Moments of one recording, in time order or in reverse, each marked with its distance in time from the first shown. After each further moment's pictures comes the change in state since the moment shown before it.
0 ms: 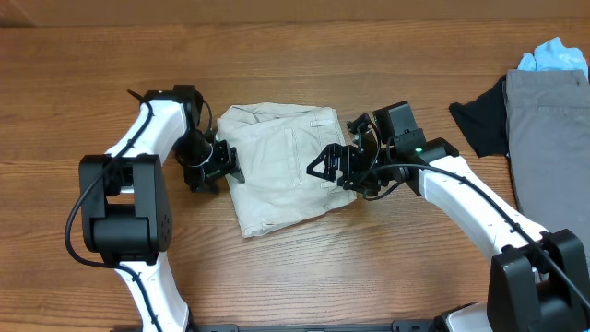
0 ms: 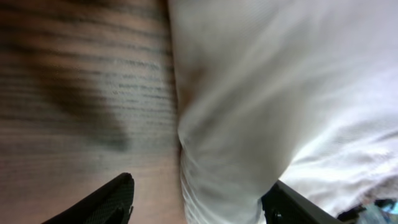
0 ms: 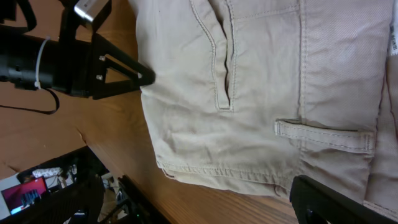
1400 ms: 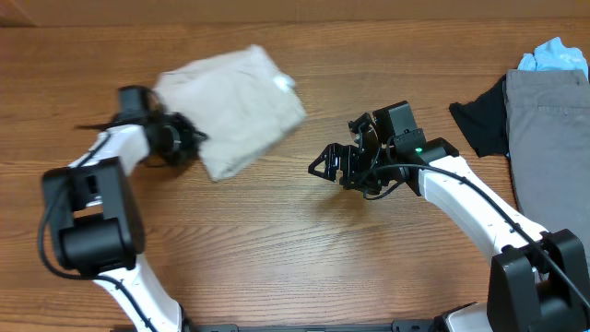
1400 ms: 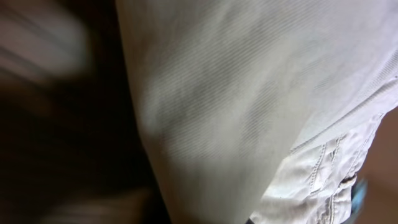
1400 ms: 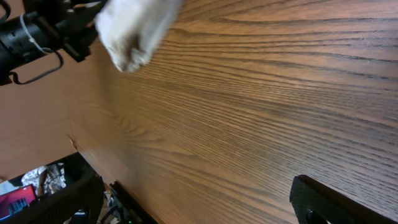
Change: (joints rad) left arm 0.274 -0.043 -0.208 0.780 0.158 -0.496; right arm 0.000 0.000 0.000 -0.002 0.041 -0.003
